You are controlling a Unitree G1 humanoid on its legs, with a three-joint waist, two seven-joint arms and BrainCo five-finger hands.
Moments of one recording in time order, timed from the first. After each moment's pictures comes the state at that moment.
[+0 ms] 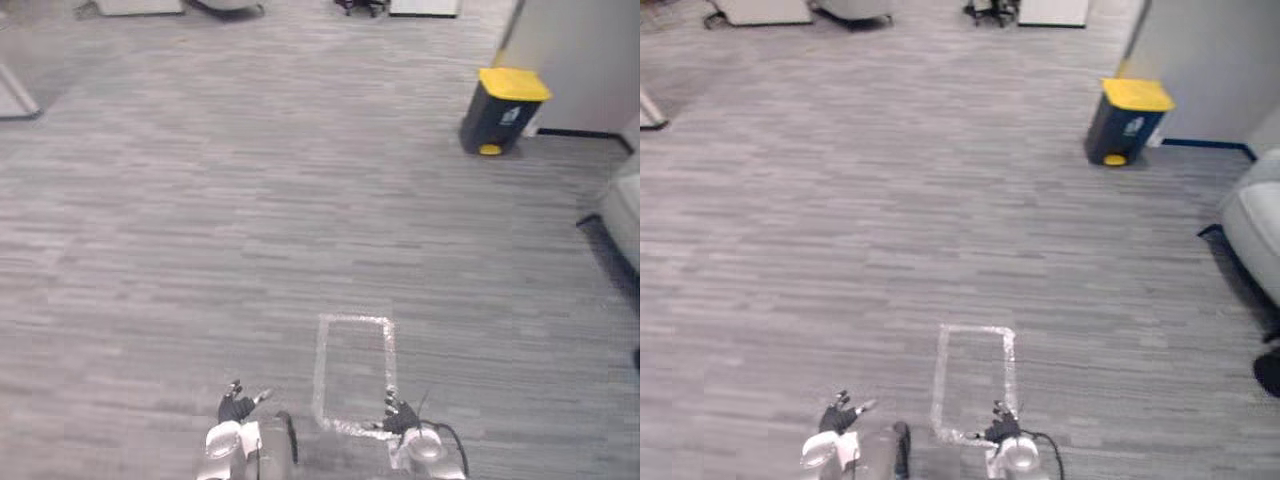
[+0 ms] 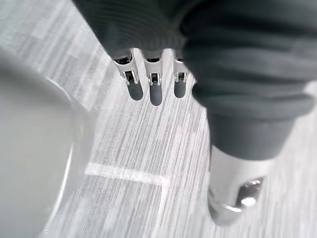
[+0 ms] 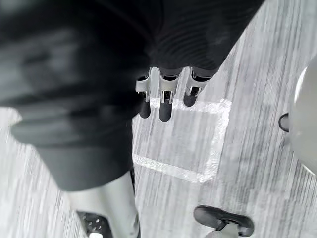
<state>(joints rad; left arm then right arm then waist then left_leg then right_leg) 0.05 0.01 0.23 0.89 -0.04 -0.08 0.11 0.05 0.04 0.04 0.90 -0.12 0.01 -0.08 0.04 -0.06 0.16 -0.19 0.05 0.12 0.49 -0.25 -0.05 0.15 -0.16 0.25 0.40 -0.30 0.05</state>
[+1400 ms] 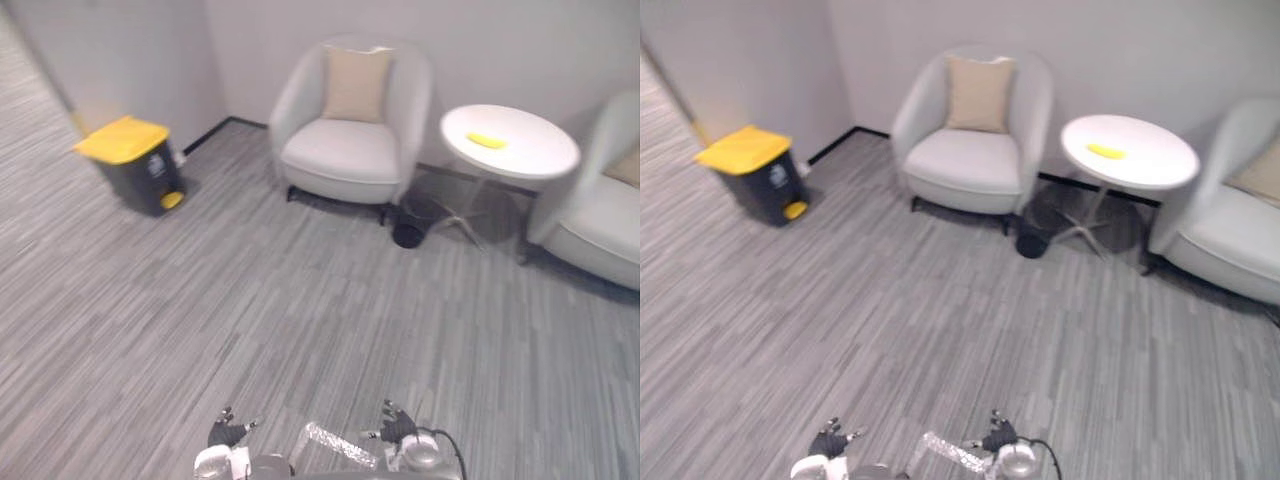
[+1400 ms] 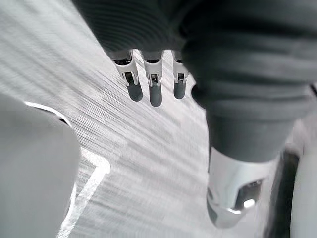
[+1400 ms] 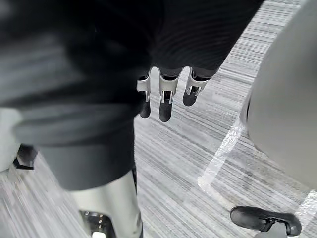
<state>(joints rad) 0.08 0.06 0.11 1.00 -0.04 -0.08 0.09 0.00 0.03 0.05 1.01 -0.16 0.00 -0.06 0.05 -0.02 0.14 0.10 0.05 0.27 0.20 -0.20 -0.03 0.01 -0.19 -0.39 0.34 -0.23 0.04</state>
